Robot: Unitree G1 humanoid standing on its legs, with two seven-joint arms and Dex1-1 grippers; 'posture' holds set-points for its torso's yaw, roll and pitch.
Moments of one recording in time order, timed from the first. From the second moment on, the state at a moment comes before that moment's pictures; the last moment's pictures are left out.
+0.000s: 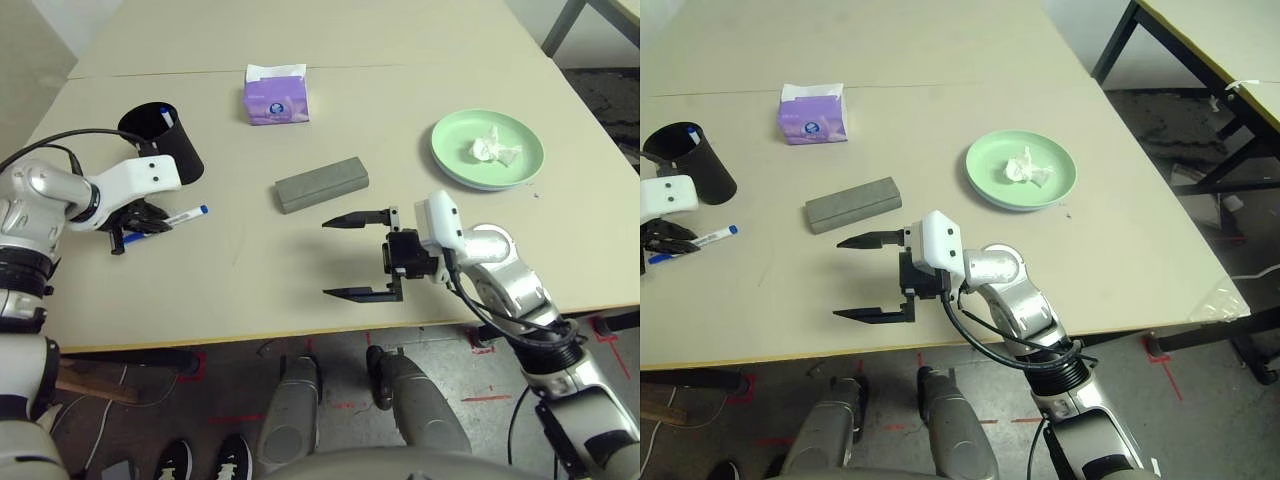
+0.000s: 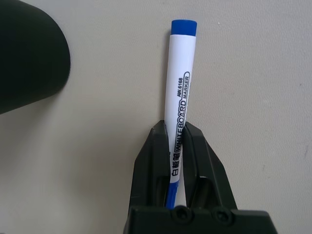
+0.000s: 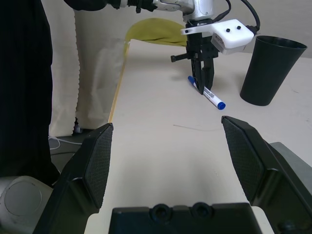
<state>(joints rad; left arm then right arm) -0.74 1.09 -0.20 0.67 0.24 0.07 -1.29 -0.46 -0.37 0.32 -0.13 0.36 0.01 1.15</state>
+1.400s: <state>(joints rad) -0.79 0.99 0.57 0.02 -0.55 0.84 -0.84 -0.46 -0.26 0.17 -0.11 0.35 0.16 0.78</state>
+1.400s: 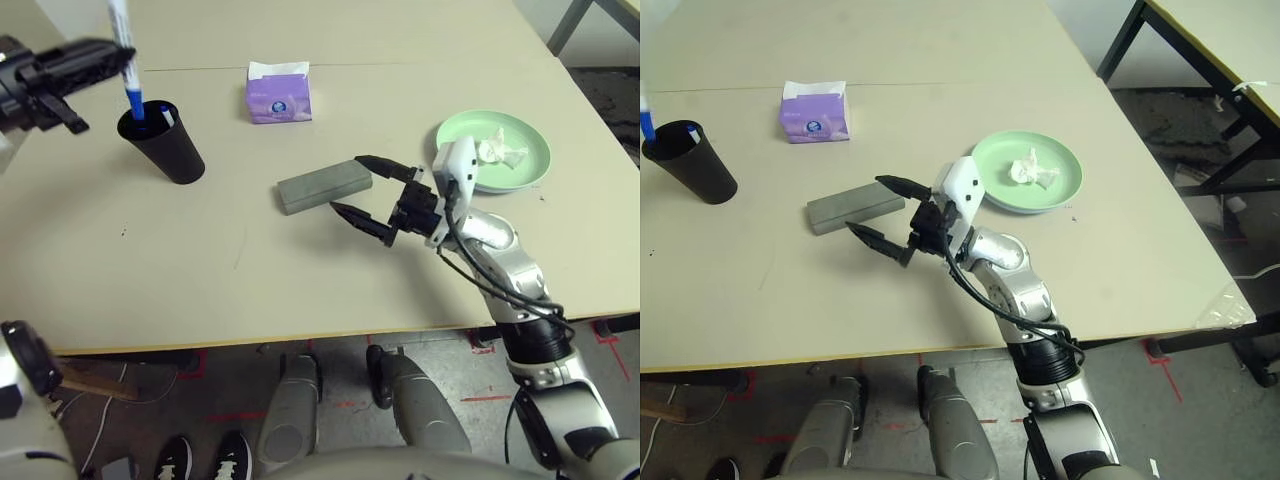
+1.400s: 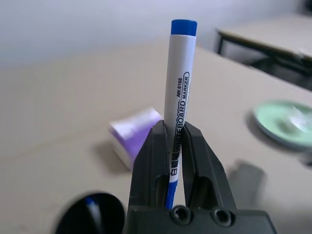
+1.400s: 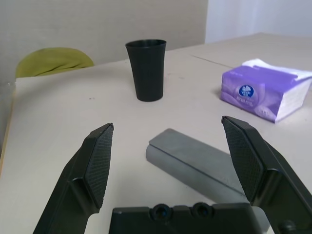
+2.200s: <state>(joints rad) -0.75 0.79 0.44 0.42 -0.34 0.28 -0.52 -0.43 -0.28 0.18 -0.18 0.33 0.20 0.76</state>
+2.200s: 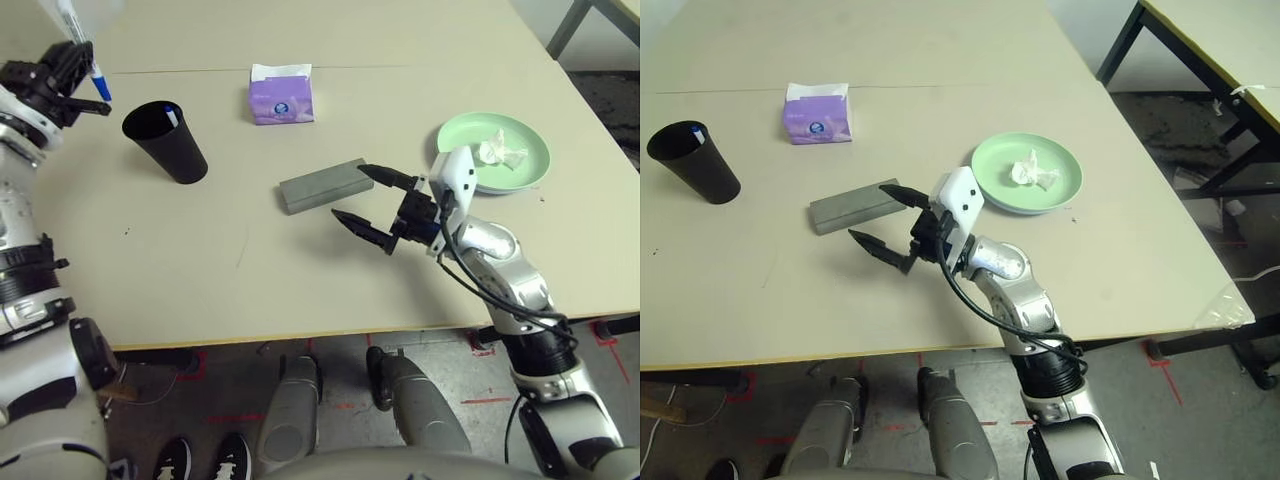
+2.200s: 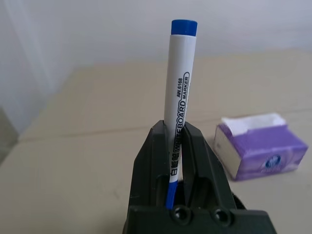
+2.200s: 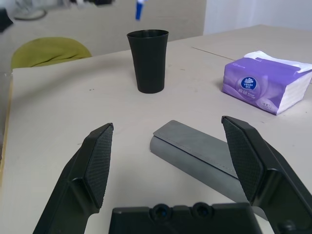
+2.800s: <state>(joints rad) -0.75 0.76 0.41 0.45 -0.35 0.28 -0.52 -0.42 -0.28 0.19 -0.19 0.33 0.21 0.76</state>
